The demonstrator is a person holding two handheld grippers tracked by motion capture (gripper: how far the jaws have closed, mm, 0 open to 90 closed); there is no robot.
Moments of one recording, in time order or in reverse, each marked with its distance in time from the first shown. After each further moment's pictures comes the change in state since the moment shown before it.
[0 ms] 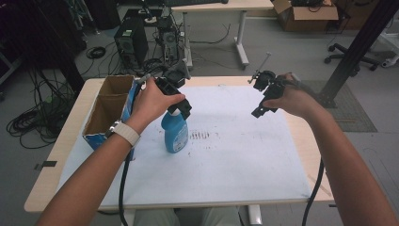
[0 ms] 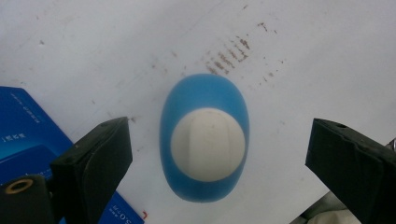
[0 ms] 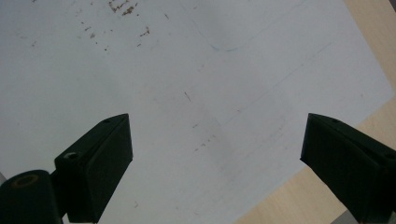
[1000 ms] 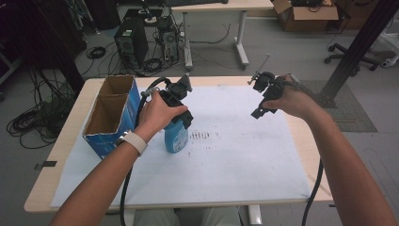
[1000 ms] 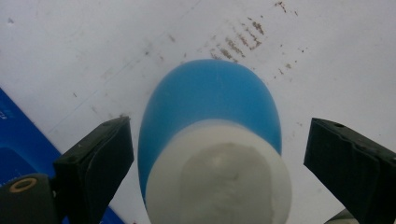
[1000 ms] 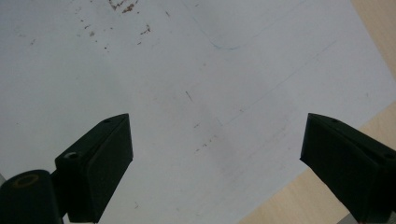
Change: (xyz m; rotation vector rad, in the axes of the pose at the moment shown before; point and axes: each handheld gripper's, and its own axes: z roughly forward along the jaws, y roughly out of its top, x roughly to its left) left arm 0.000 -0.006 0.042 0.034 0.014 -0.019; right arm 0.000 -0.001 0.005 0.003 0.008 0.004
